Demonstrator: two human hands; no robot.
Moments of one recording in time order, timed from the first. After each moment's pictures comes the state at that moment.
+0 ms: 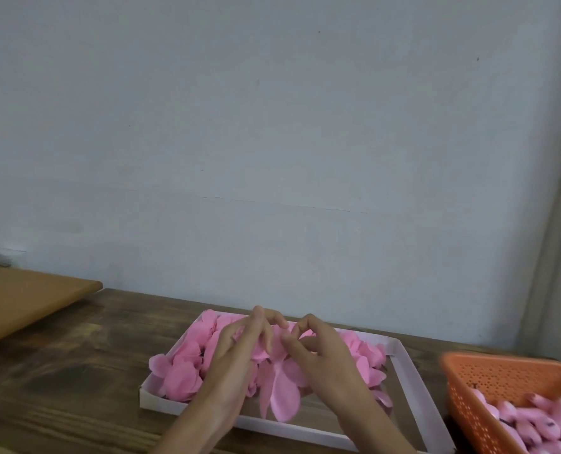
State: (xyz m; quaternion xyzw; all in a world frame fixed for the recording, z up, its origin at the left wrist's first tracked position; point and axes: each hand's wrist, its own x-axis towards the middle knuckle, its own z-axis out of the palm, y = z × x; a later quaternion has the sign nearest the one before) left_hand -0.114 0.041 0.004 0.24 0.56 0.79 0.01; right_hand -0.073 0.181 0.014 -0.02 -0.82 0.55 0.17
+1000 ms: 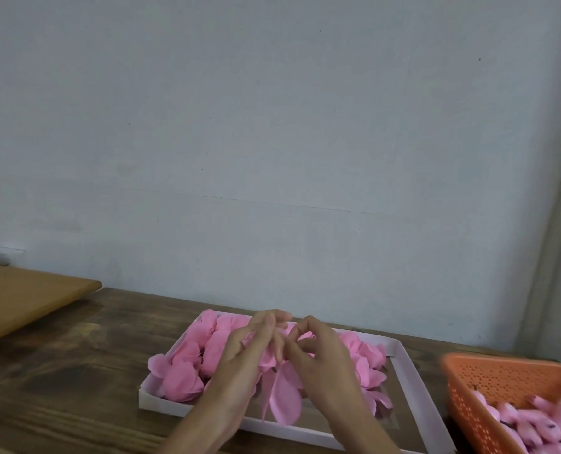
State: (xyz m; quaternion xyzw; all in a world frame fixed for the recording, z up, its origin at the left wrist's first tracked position) left_hand -0.125 0.050 -0.010 0.25 0.56 0.79 0.03; right_hand -0.070 0.171 0.015 -0.07 -0.83 0.51 0.21
